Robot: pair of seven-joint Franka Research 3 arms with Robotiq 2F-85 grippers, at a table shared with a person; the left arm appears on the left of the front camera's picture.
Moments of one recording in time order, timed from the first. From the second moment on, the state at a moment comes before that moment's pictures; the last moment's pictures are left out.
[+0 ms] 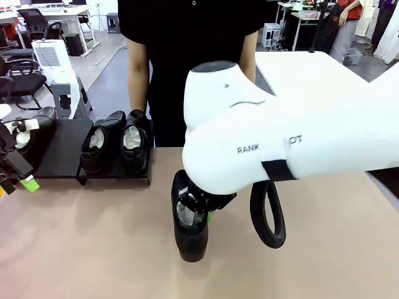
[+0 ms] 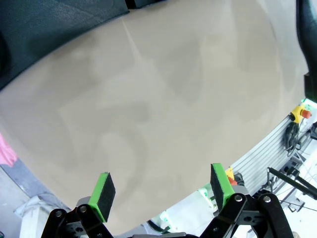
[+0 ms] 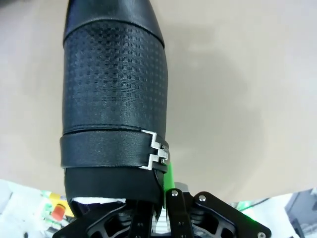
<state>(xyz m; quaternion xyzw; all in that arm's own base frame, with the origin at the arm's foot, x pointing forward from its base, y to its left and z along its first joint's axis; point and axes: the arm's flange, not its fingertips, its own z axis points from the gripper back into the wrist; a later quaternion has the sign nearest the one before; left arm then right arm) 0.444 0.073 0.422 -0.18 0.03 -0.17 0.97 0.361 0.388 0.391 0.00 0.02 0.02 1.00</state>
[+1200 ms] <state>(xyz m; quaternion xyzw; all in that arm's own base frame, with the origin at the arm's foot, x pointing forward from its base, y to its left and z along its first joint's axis) 0.444 0.073 0.422 -0.18 0.03 -0.17 0.97 0.369 0.410 0.345 0.03 0.03 0.00 1.00</state>
